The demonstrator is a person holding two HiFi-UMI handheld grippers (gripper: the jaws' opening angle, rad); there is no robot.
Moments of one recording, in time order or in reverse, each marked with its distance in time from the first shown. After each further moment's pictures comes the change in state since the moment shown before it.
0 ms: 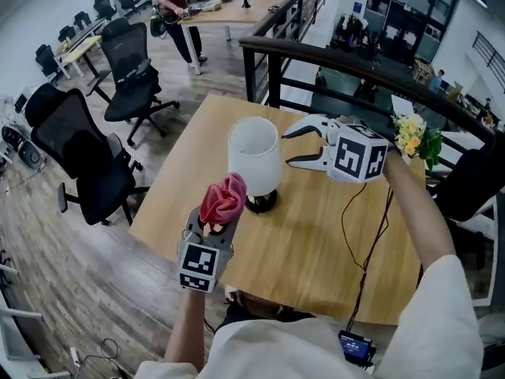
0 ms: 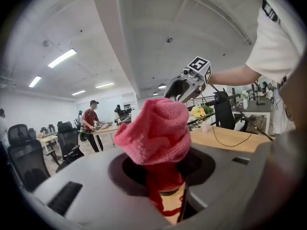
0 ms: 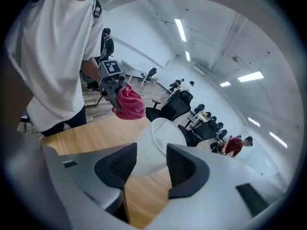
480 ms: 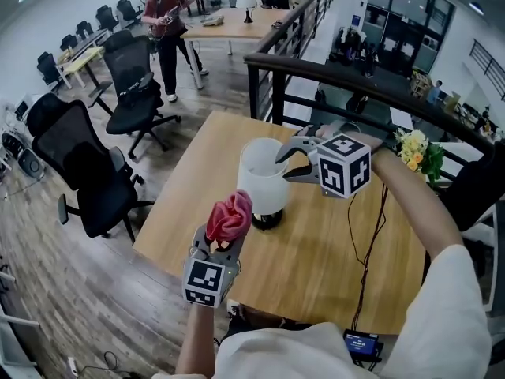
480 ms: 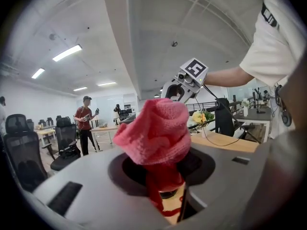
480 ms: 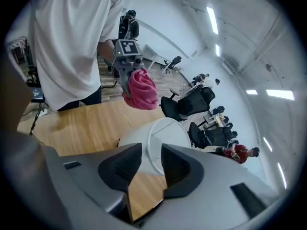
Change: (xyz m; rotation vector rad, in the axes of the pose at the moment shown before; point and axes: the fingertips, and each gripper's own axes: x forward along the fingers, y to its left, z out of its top) left arm 0.000 0.012 -0.001 -0.070 -0.036 -0.006; right arm 0.038 -0.002 0.003 -0.279 0.156 0.166
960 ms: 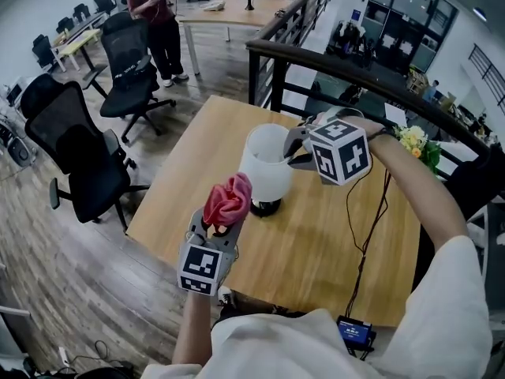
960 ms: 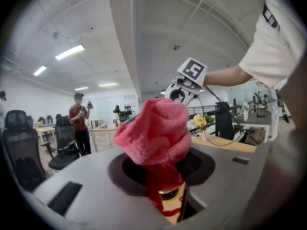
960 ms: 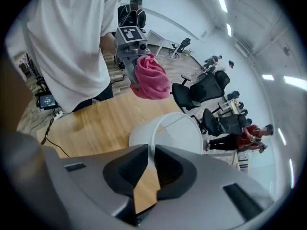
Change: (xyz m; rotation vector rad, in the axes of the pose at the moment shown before) left arm -0.007 0.011 0.006 -0.023 -0.037 -0.007; right arm 0.008 0.012 0.000 0.012 0.167 0.179
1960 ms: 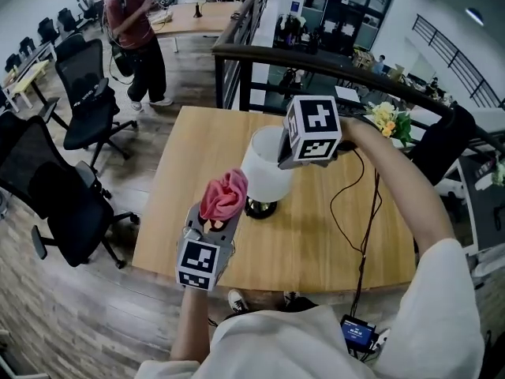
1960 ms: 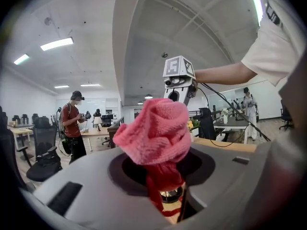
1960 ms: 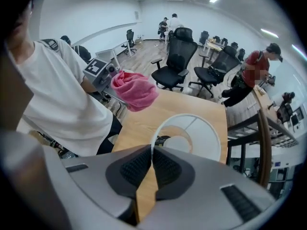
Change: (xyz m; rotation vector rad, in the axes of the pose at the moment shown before) left arm -0.019 0.058 -0.006 0.029 -0.076 -0.238; right arm 0.013 -0.017 0.057 0.746 0.060 0.270
